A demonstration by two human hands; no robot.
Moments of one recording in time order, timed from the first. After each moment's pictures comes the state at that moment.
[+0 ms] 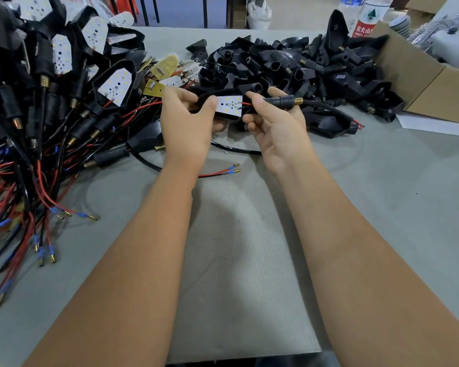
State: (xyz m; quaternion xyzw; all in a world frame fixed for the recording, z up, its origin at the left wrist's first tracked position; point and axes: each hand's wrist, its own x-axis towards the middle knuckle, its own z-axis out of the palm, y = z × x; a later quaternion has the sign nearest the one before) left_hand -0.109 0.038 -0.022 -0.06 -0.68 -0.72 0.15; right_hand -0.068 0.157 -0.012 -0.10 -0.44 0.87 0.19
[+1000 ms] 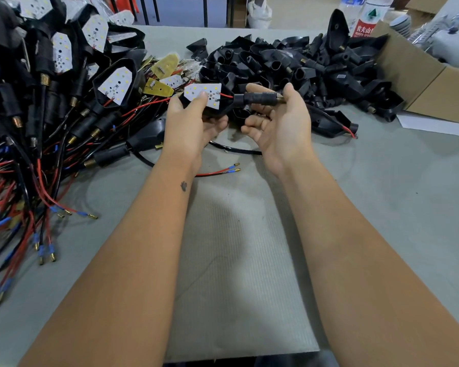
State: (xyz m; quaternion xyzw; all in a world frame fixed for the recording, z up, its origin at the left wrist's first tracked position) left_hand -0.114 0.036 -0.018 -0.01 -0.52 -0.85 -0.04; right_hand -0.066 0.158 -0.008 -0.11 -0.48 0.86 0.14
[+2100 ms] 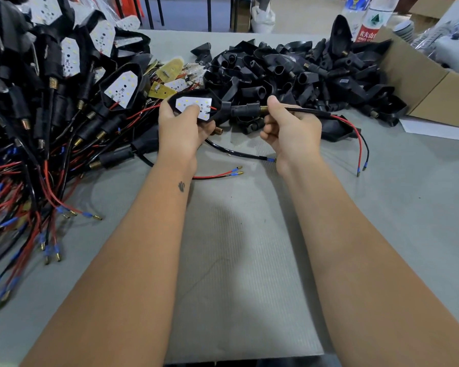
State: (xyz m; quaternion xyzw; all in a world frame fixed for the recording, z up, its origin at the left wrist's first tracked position) left_hand -0.124 0.025 -0.022 0.05 -0.53 -0.85 0.00; right_hand -0.068 0.167 -0.016 -0.18 -0.55 0.78 0.25
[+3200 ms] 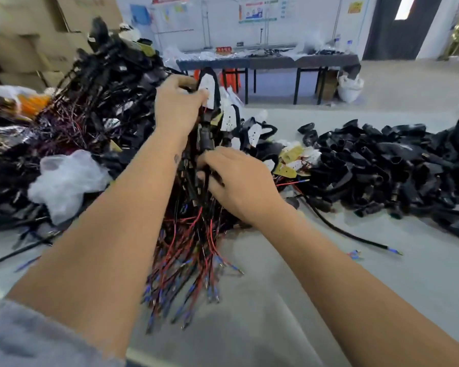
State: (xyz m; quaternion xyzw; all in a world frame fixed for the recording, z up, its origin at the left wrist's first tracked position) left_hand -0.179 -0.178 0.137 -0.01 -0.76 -0.57 0.31; right_hand -0.098 -0.049 0.062 0.34 -0.85 0.22 0.33
